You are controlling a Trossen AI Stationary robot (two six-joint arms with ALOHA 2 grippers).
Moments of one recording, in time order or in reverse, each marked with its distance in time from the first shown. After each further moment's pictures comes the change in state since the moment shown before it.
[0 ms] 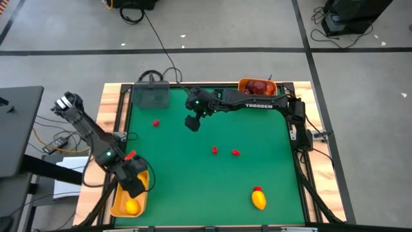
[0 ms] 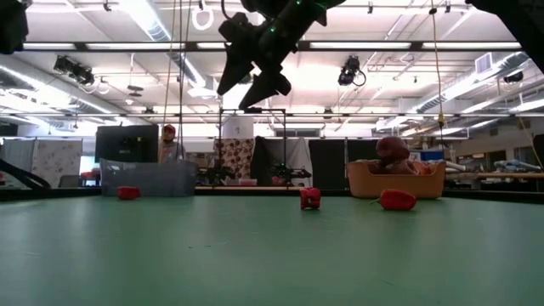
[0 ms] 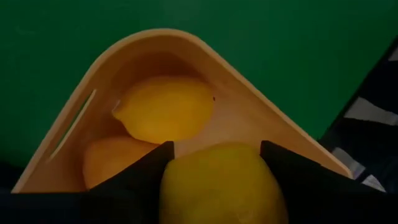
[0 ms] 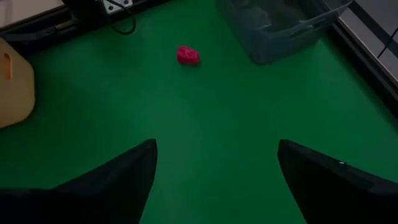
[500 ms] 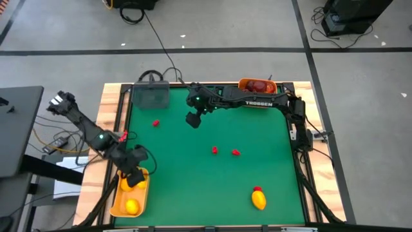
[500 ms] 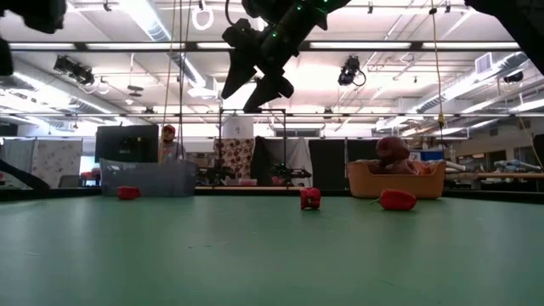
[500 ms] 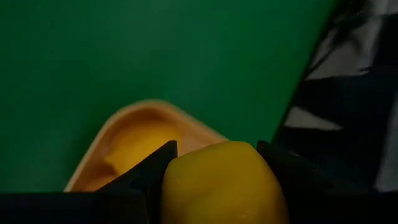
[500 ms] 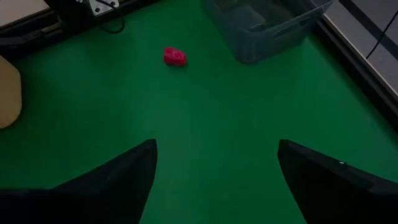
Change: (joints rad) left arm 0.142 -0.203 0.000 0.010 -0.013 0.186; right arm -0.034 0.000 0.000 -0.007 -0.006 -0.005
